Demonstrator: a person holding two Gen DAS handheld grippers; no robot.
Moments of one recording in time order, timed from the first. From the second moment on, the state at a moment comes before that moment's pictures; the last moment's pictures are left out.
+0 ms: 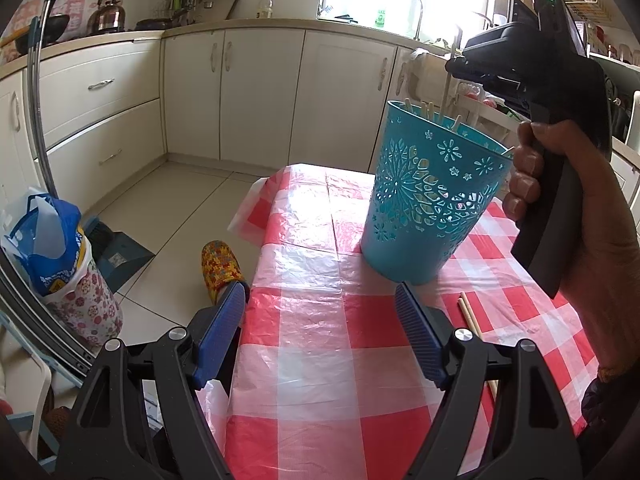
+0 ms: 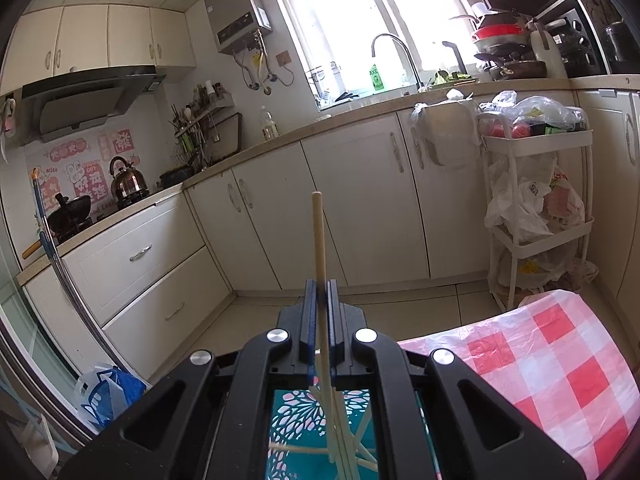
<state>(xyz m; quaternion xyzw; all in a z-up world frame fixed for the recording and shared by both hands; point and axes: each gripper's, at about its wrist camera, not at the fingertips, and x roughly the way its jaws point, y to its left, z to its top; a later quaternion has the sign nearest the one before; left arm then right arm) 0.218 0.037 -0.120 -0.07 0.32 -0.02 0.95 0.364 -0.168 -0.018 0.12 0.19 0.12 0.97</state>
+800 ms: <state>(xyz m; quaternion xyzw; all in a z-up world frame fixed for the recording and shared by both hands) 0.193 0.013 -0.095 -0.04 0.30 -0.04 0.95 0.221 -0.219 -0.080 0.06 0.32 0.10 0.94</state>
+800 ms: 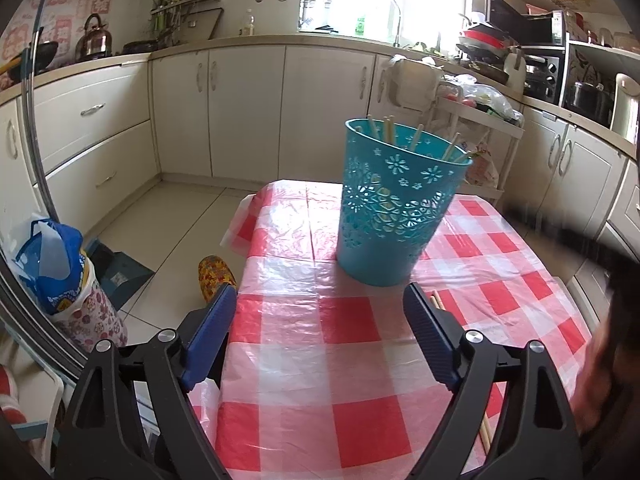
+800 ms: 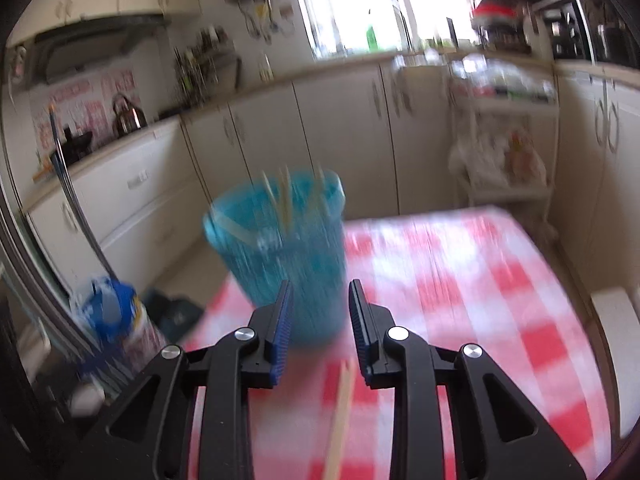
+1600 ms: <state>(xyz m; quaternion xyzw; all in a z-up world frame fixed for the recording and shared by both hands) 0.205 -0.019 -0.128 0.00 0.37 -0.06 0.93 0.212 -0.214 -0.170 0.01 0.46 0.09 0.88</state>
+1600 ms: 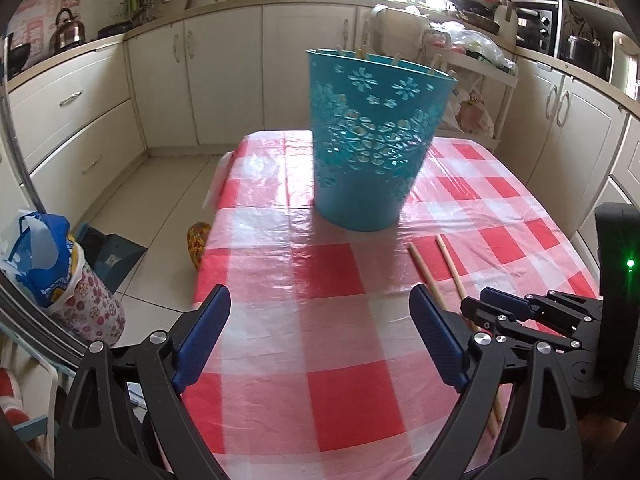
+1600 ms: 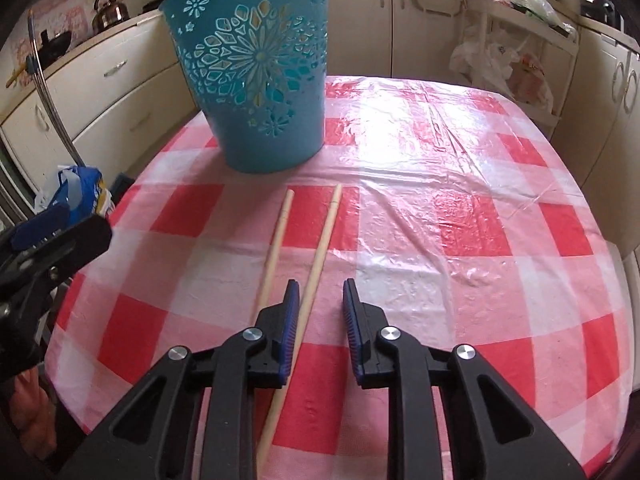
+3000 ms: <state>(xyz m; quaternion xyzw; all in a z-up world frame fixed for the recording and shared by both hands) 0.247 -0.063 -0.088 0.03 0.36 -0.22 0.91 0.224 -0.284 -0.165 0.12 0.45 0.09 0.88</state>
